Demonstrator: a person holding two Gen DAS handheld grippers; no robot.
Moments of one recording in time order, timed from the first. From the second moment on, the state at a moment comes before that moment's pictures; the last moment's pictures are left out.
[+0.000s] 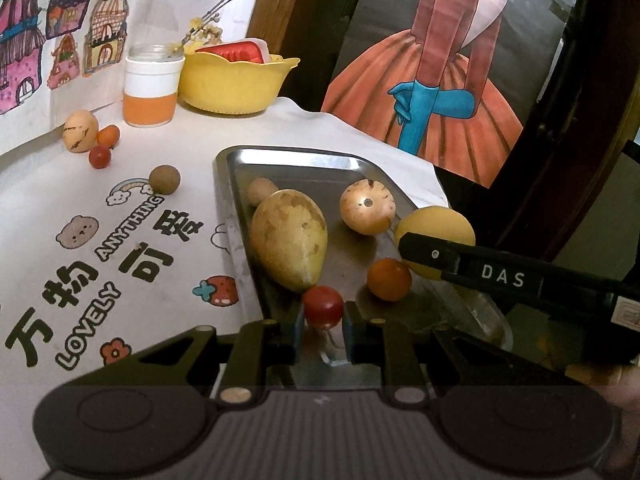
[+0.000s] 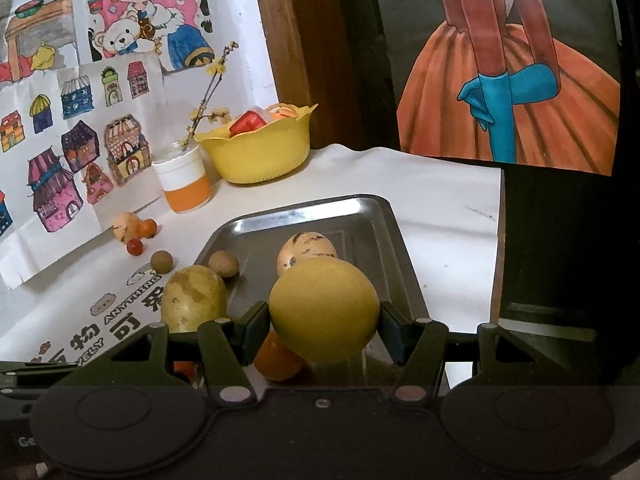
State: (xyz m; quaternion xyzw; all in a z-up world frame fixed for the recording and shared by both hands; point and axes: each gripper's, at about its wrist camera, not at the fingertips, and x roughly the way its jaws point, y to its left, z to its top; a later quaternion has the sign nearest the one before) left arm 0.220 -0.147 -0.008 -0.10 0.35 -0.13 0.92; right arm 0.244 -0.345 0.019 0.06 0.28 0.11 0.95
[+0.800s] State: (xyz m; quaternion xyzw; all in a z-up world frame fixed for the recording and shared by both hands) left arm 0.221 -0.150 -0.012 -0.09 0.36 -0.13 0.92; right arm 0.252 -0.351 0.013 0.08 0.29 0.10 0.95
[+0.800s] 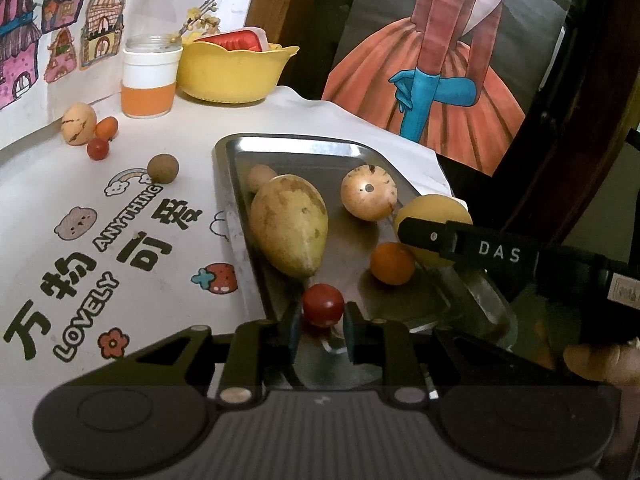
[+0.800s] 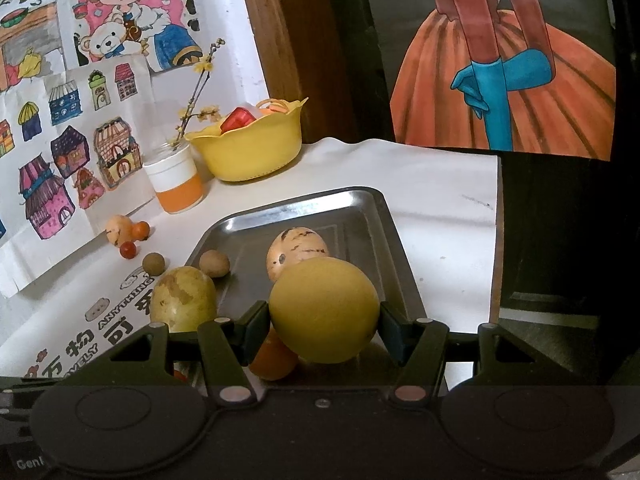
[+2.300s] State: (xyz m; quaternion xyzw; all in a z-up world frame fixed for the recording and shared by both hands) left arm 0.033 -0.061 0.099 -0.08 0.26 -0.14 0.95; right arm -0.041 -0.318 0.181 0.01 0.21 0.18 0.96
